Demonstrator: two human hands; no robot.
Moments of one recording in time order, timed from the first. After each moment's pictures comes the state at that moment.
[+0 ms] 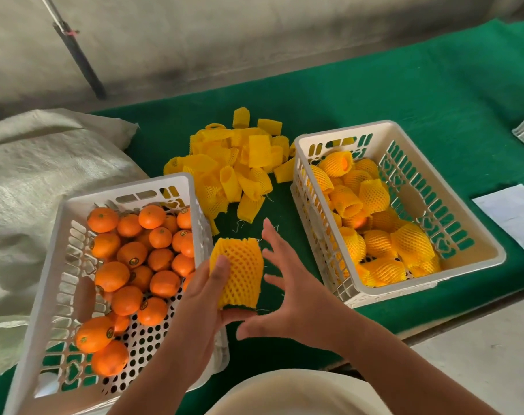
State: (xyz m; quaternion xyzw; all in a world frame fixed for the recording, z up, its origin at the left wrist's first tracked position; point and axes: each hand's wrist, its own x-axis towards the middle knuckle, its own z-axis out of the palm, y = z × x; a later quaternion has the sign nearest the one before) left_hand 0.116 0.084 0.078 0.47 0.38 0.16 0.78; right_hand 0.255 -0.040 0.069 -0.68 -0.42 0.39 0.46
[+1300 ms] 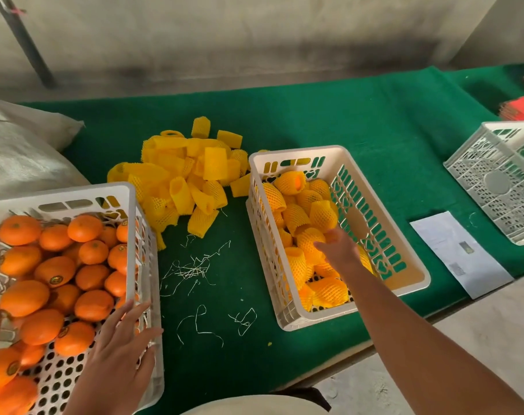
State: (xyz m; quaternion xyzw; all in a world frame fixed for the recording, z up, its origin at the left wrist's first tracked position) left_hand 0.071 0.112 -0.051 0.95 0.25 0.09 0.16; right_hand 0.510 -0.105 -0.055 -0.92 -0.08 0.20 0.31
